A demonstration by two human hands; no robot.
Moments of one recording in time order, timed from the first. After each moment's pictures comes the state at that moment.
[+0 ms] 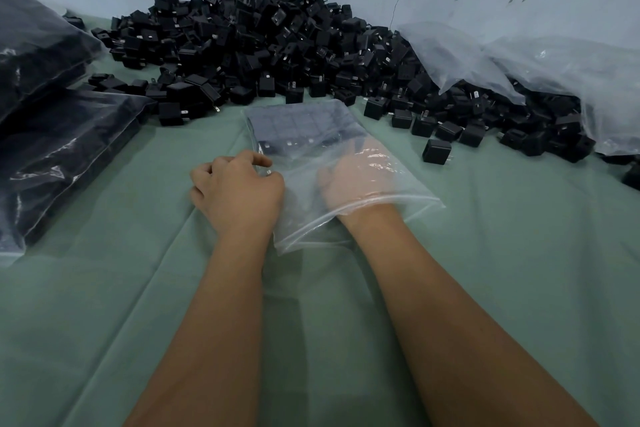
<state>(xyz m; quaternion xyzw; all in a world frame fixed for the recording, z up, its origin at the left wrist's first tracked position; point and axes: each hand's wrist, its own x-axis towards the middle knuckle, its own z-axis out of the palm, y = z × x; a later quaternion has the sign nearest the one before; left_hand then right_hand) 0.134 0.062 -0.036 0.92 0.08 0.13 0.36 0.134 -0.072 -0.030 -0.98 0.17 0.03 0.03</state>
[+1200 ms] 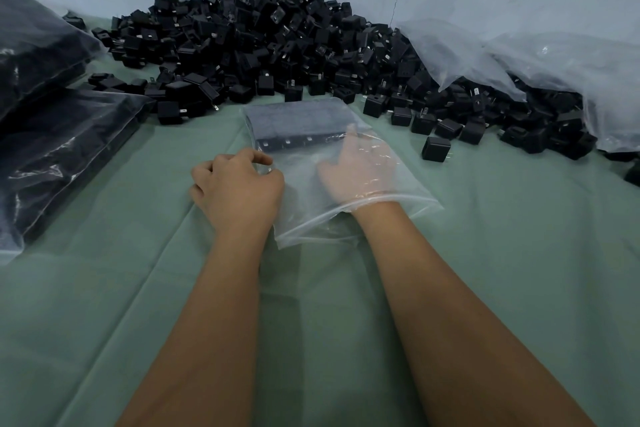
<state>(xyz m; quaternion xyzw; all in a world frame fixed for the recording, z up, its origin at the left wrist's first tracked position) 0.135 0.060 -0.037 0.92 0.07 0.14 0.35 0.138 -0.083 -0.030 -0.97 0.19 -0.09 0.16</state>
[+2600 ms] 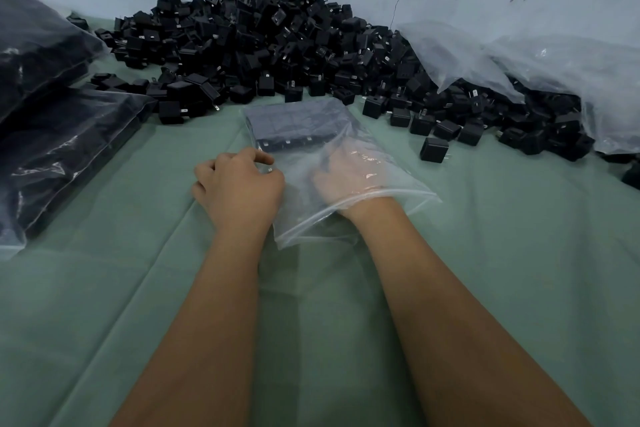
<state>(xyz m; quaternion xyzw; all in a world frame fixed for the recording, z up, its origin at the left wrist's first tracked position) 0.134 0.060 -0.037 0.93 0.06 0.12 0.35 0.136 -0.078 -0.029 -0.99 0.08 -0.02 0.09</state>
